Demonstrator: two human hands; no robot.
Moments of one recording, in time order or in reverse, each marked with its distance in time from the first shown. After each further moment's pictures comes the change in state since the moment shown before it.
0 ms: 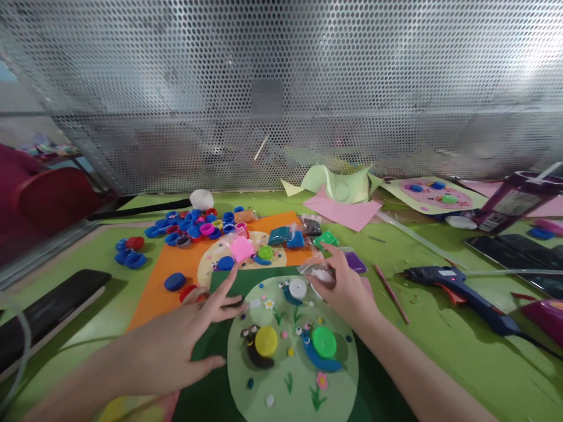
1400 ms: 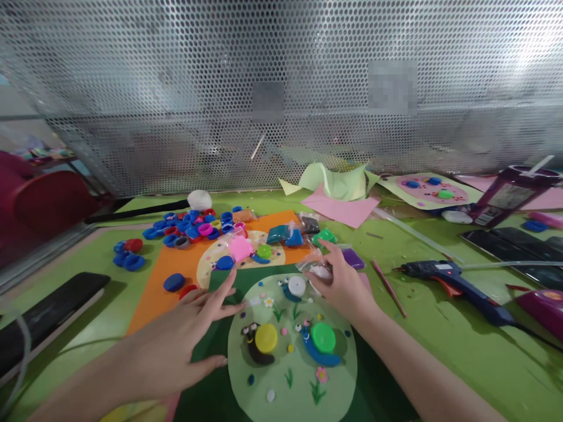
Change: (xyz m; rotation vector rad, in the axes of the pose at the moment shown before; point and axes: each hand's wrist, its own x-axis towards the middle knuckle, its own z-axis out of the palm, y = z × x) left_hand 0.002 0.000 0.006 0.096 0.033 0.020; right_hand 0.000 -0.004 -0.001 -0.008 -0.001 0.017
